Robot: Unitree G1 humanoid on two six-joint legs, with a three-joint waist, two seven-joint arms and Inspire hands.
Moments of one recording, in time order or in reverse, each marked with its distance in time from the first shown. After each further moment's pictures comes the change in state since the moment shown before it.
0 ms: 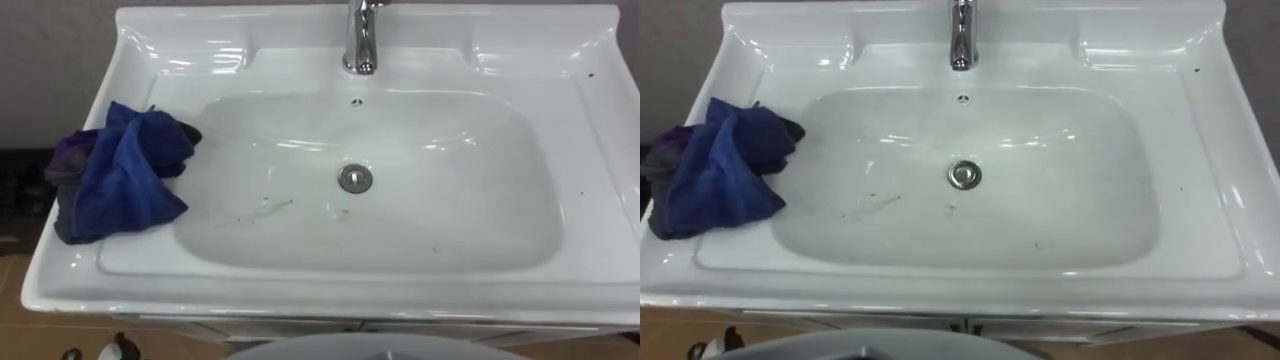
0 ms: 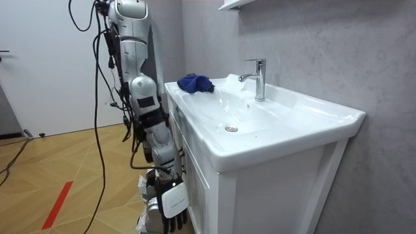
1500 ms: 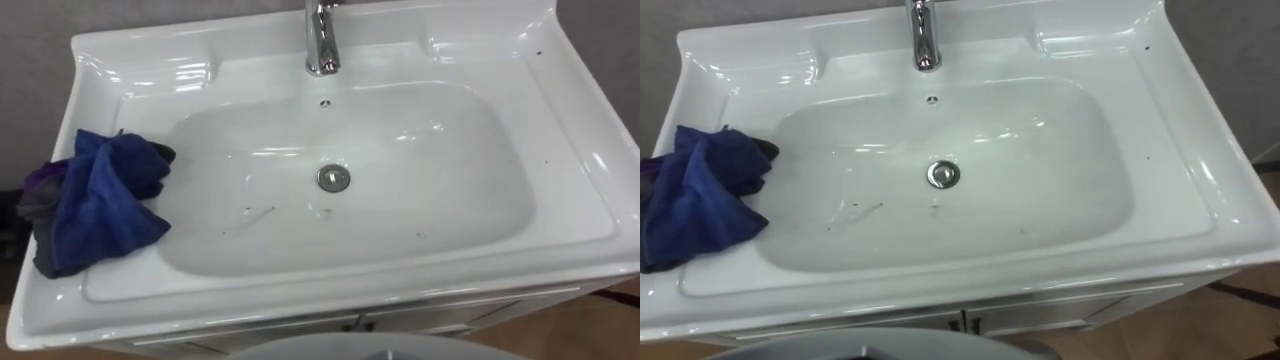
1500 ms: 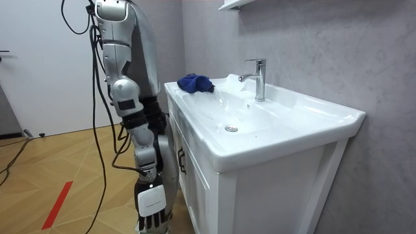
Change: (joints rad) left arm -0.035 -0.037 -0.066 0.066 0.062 0.120 -0.340; right arm -0.002 0.051 -0.028 0.037 -0.043 0.058 0.047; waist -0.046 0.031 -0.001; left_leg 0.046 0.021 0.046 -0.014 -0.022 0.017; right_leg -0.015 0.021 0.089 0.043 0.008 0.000
